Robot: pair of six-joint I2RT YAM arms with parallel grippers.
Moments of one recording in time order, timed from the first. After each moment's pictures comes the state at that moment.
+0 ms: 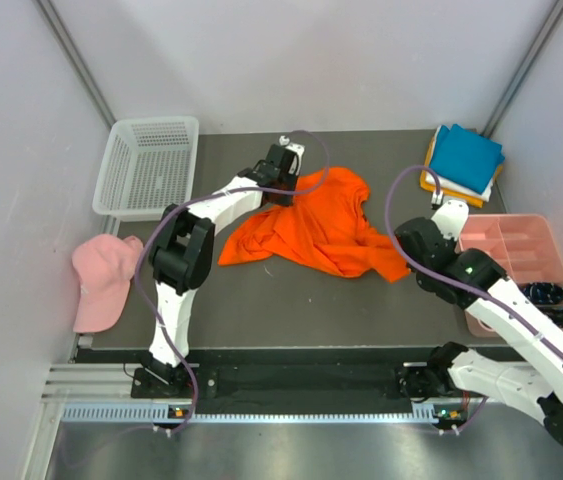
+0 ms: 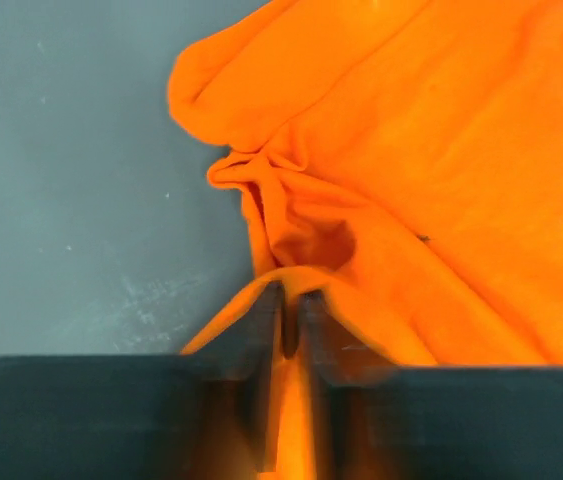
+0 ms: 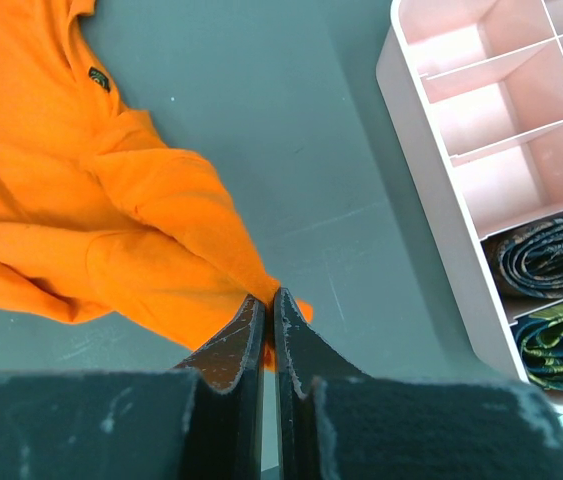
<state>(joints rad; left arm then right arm) -0.52 2.14 1.71 -0.39 -0.09 -0.13 0.67 0.91 0.97 -0.96 0.76 0.72</state>
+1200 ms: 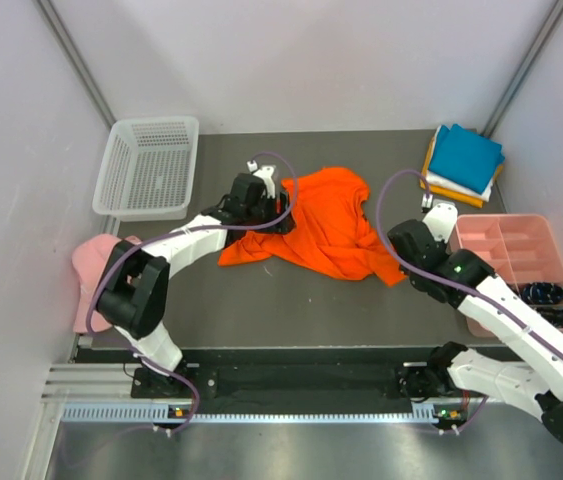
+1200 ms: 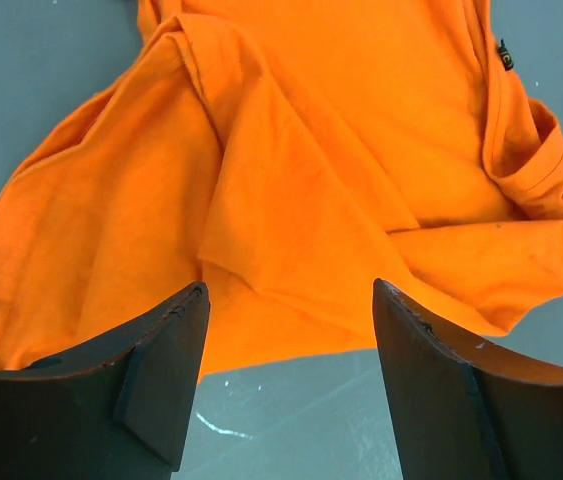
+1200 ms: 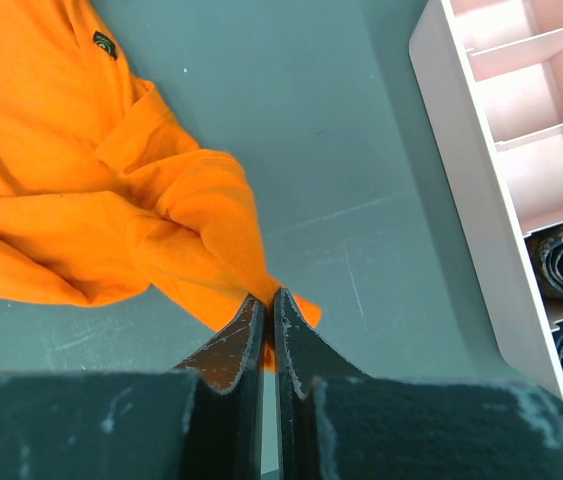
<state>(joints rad) -0.51 1.67 1.10 -0.10 0.15 -0.38 0.67 0.94 0.91 -0.89 0.71 0.72</state>
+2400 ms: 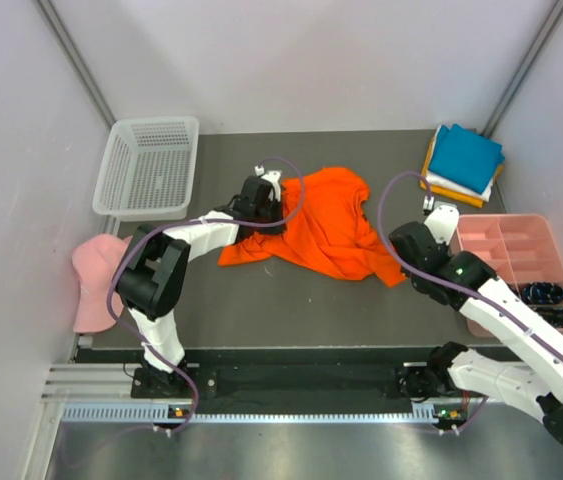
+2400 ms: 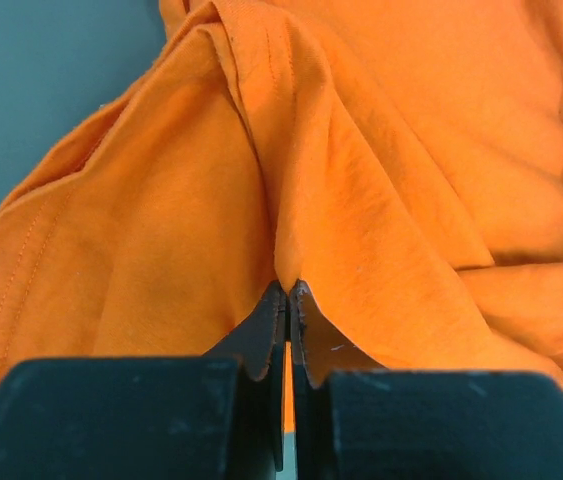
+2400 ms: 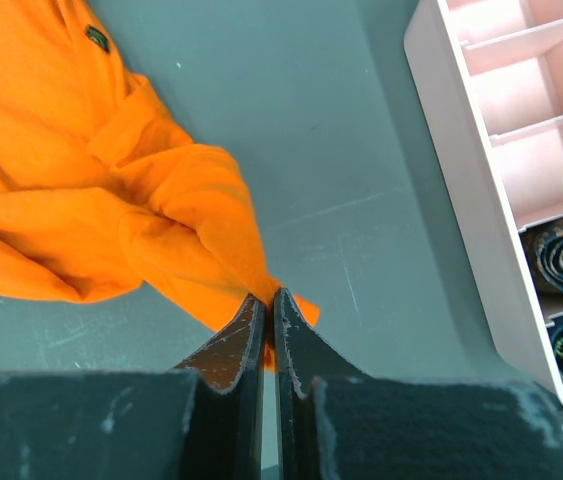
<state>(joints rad) -0.50 1.84 1.15 -0.04 0.11 -0.36 0.67 0.93 0.90 -0.91 0.71 0.72</state>
